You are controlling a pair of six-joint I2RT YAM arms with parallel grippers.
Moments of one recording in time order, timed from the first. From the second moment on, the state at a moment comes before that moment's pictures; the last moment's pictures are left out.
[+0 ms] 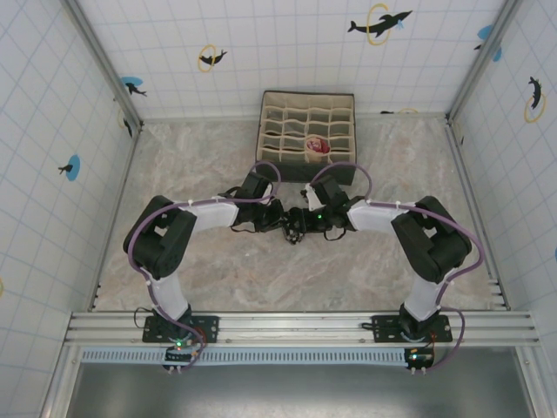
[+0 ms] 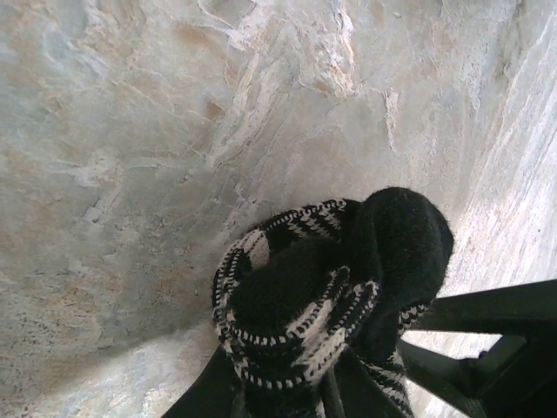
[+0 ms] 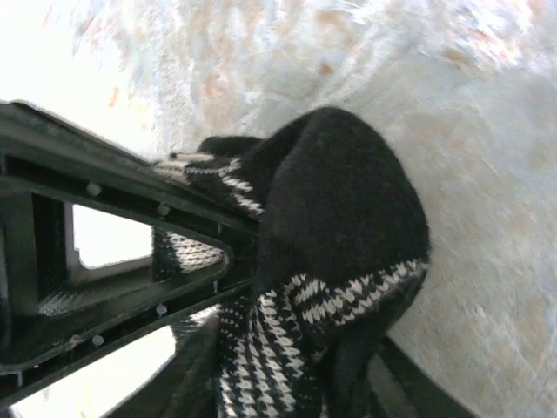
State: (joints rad) left arm -0.61 1.82 0.96 -0.13 0.47 -0.84; right arm 0.66 1.78 0.92 -0.10 -0.42 0.48
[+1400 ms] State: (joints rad) left arm -0.33 1.99 1.52 -0.37 0.31 -0.55; right arm 0.71 1.28 0.67 -0.08 -0.05 0.43
